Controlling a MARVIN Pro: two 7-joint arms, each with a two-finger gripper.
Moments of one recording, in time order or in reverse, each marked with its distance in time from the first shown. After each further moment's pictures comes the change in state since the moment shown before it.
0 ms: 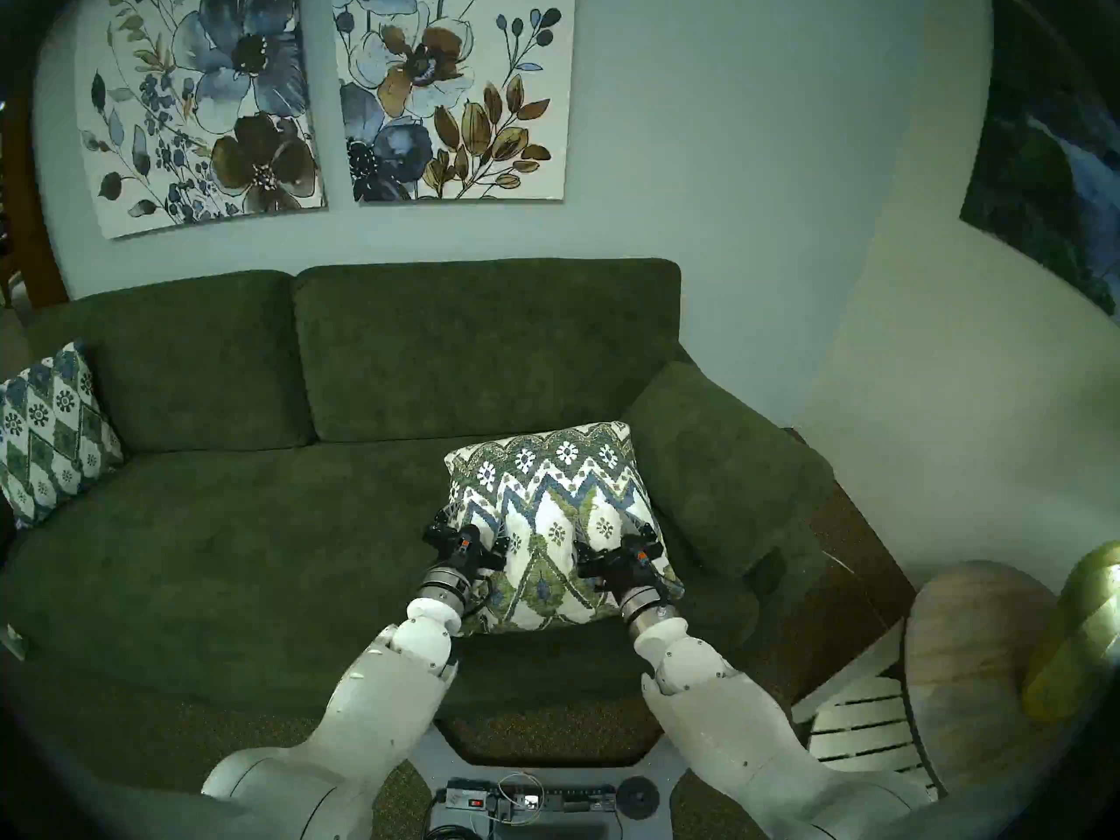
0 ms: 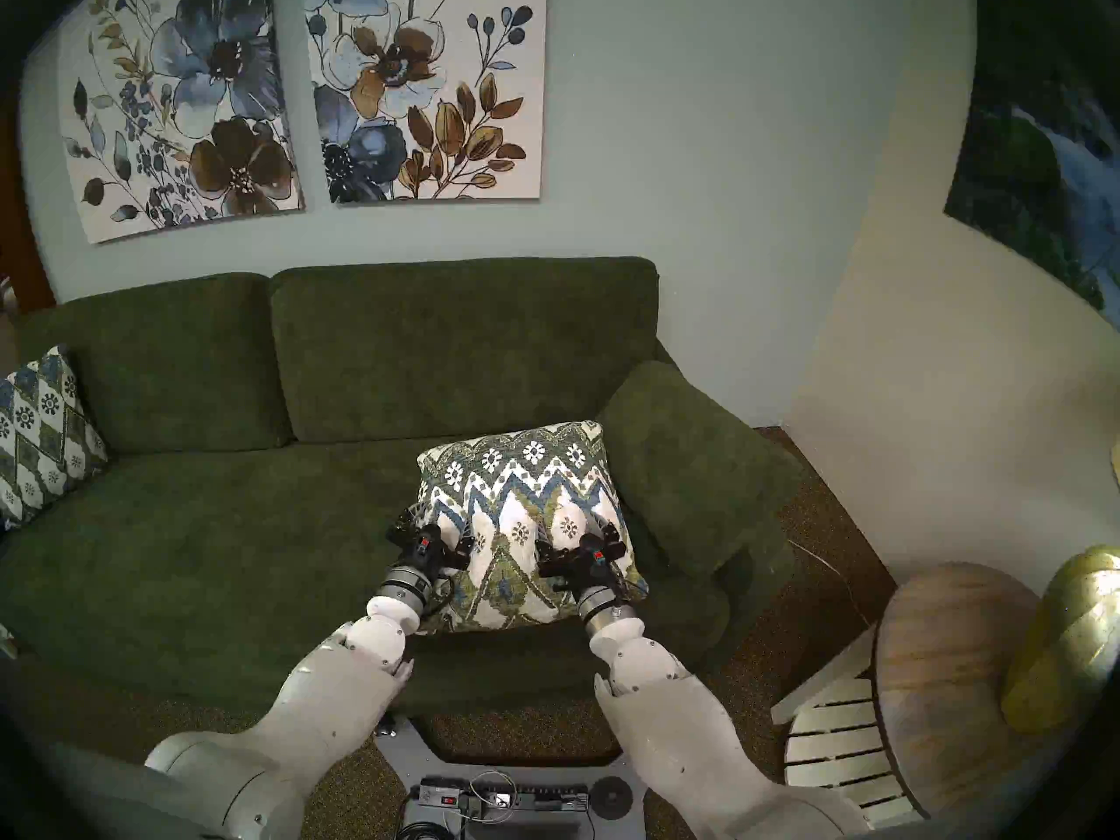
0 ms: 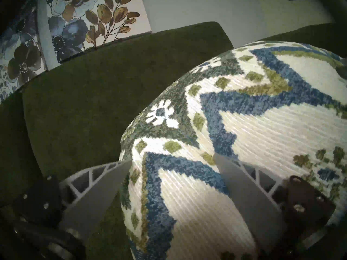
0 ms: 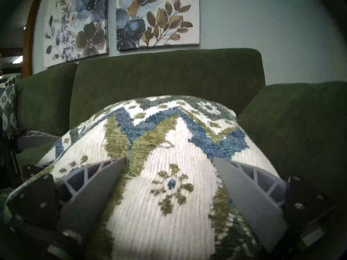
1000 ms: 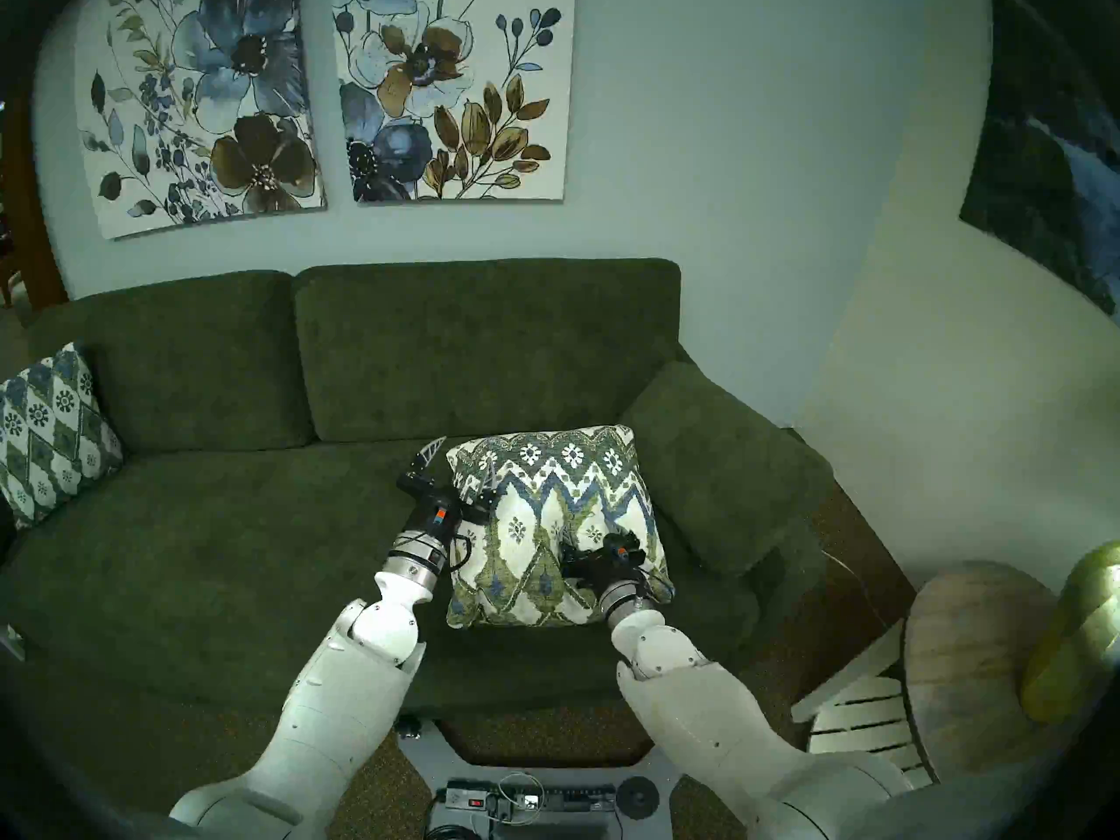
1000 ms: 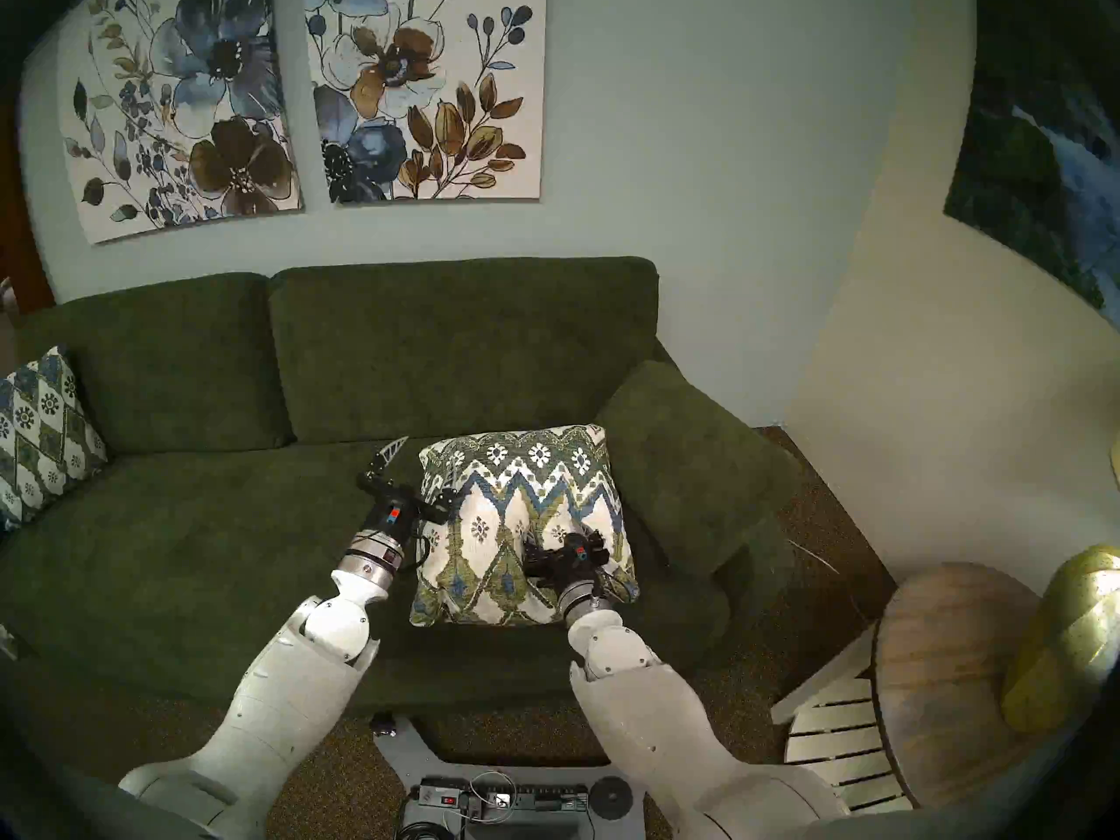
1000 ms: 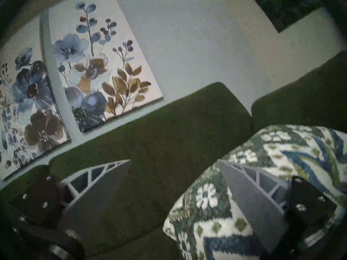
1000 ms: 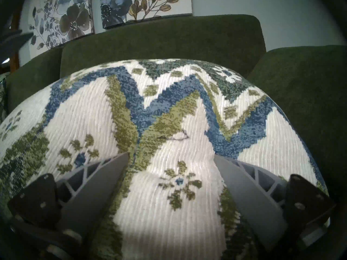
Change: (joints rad) left arm 0.129 0.091 -0.009 -0.322 0.111 -0.054 0.018; right arm 0.067 -0.081 -0.018 0.168 0.038 0.141 -0.031
